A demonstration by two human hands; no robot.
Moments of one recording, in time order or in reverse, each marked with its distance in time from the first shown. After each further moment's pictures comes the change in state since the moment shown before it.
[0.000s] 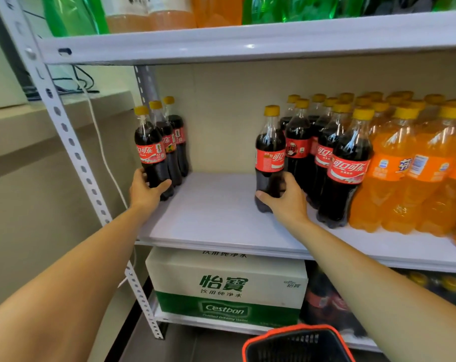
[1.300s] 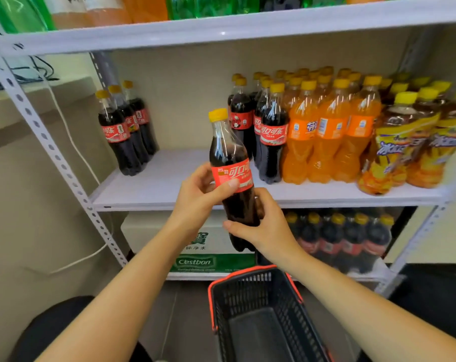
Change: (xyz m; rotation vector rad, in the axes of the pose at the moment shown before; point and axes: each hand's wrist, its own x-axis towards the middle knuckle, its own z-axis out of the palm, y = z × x) left_hand -0.270 0.159 0.070 -0.457 -0.605 0.095; right_hand -0.180 -0.019 -0.116 0.260 -0.278 -0.054
